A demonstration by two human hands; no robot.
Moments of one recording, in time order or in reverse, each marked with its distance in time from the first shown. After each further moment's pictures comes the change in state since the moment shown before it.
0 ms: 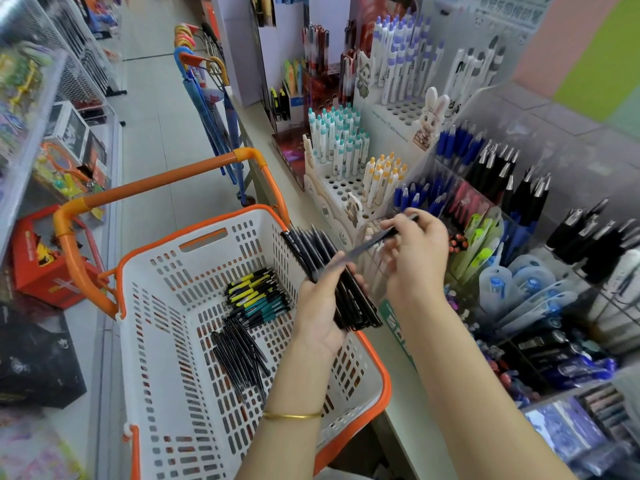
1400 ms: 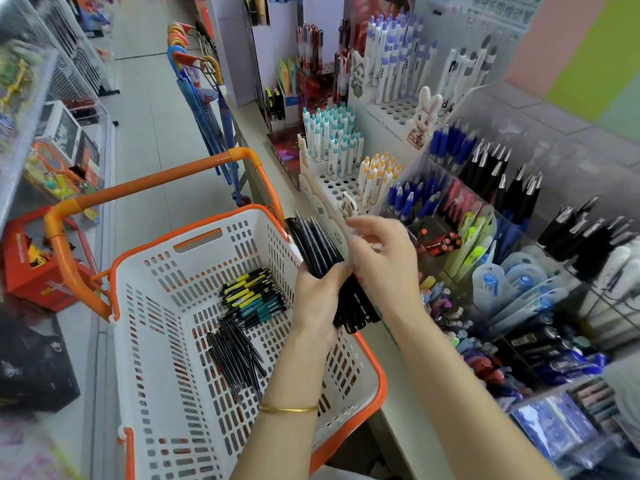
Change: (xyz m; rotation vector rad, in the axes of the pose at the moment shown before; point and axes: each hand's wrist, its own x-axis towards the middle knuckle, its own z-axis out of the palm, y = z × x) left_hand 0.002 0.000 0.007 0.205 0.036 0.187; right_hand -0.010 0.016 -0.005 -0.757 -0.265 -0.420
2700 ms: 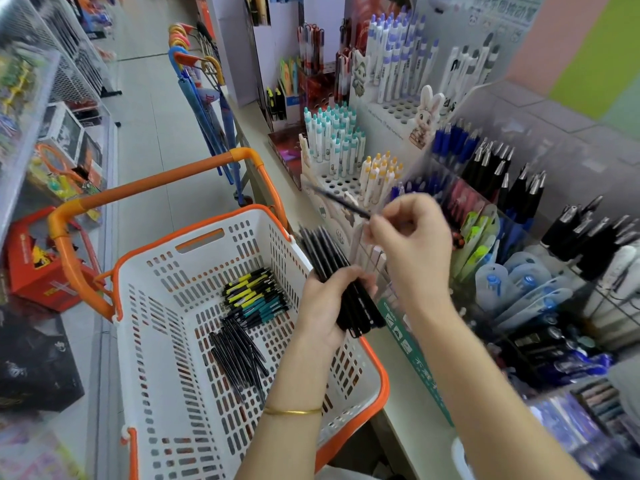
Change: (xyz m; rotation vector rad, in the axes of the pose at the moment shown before) left_hand 0.000 -0.003 -0.001 -0.108 -0.088 -0.172; right_hand 0.004 -0.016 -0.022 0.163 0.167 -0.054
